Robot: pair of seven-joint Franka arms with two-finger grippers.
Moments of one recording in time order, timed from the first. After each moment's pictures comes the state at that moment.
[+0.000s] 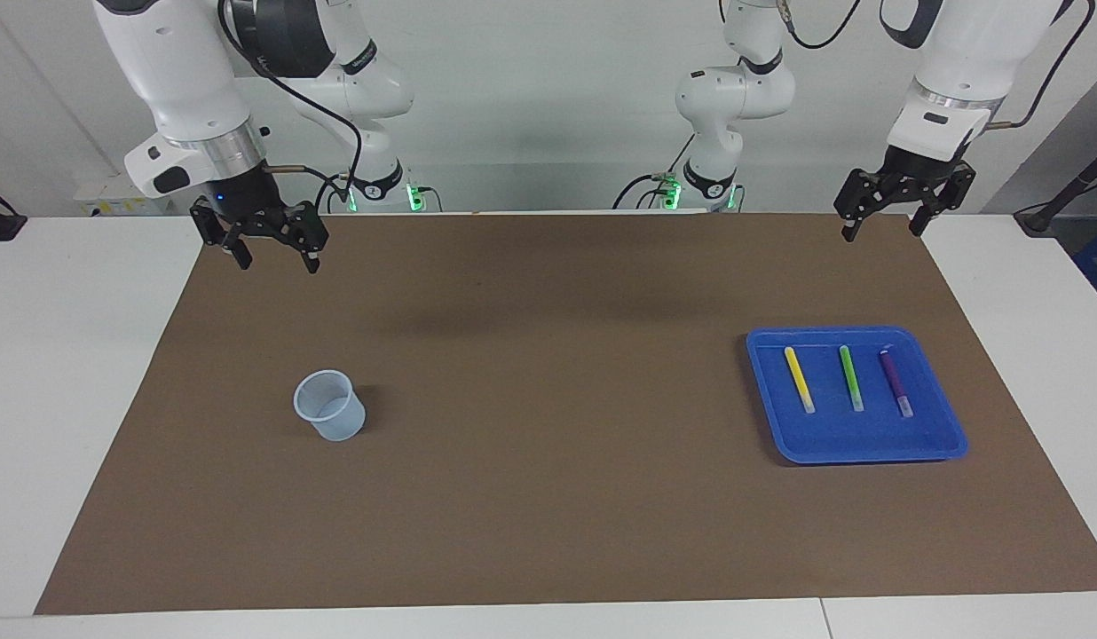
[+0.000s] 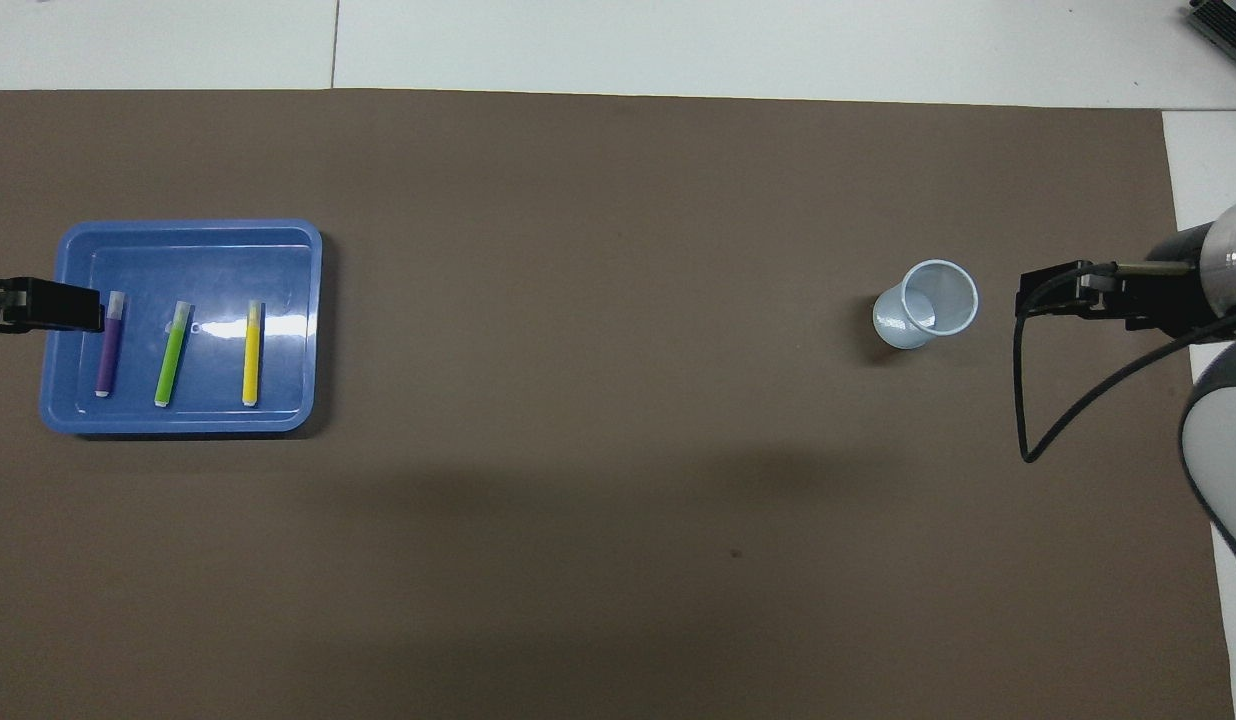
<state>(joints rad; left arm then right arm) 0.00 -0.09 -0.06 -1.66 0.07 1.67 -0.01 0.04 -0.04 0.00 -1.69 0.00 1.74 0.17</state>
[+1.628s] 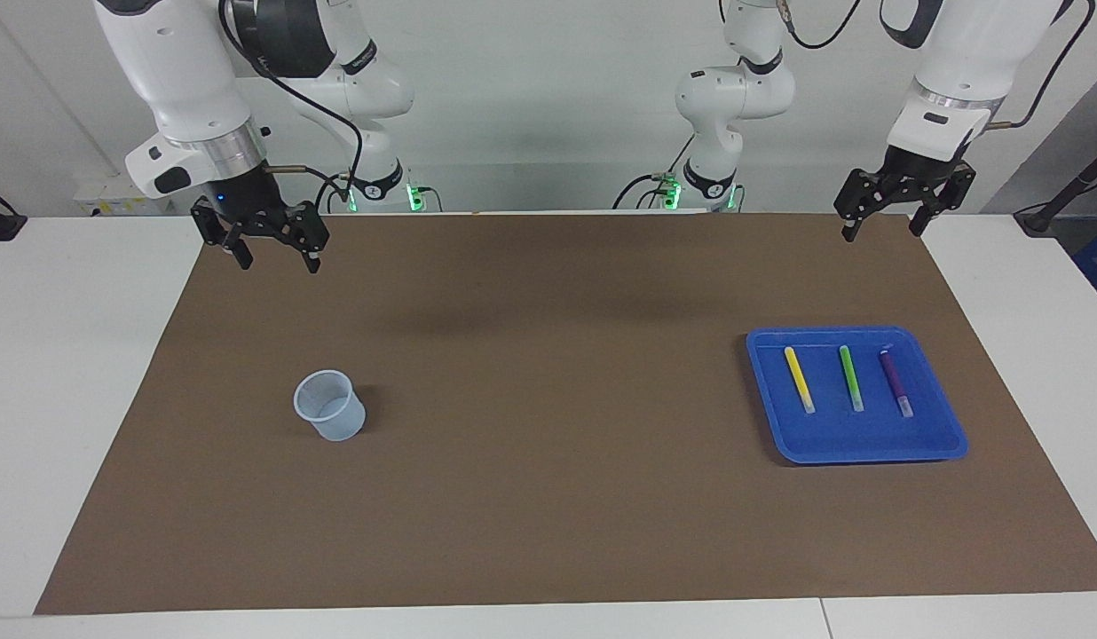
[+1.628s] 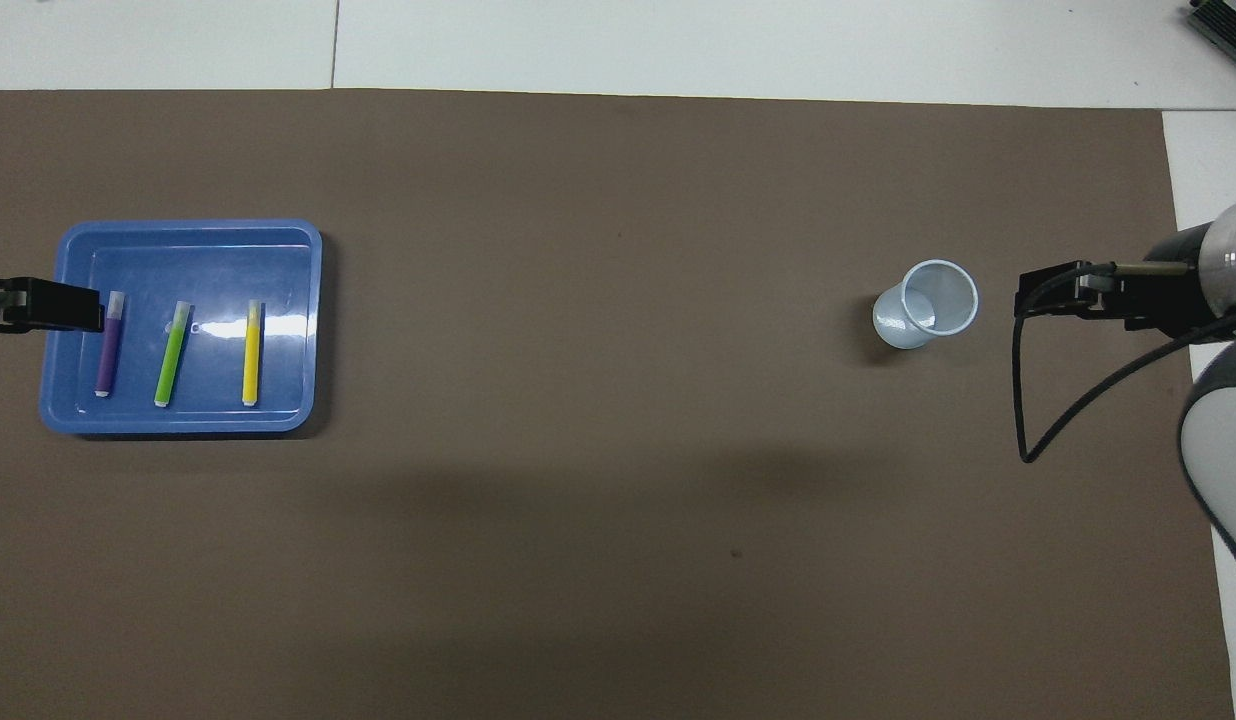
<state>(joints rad) 0.00 -0.09 -0.06 -1.66 0.07 1.67 -0.01 0.04 -0.04 0.01 -1.69 0.00 1.74 0.17</state>
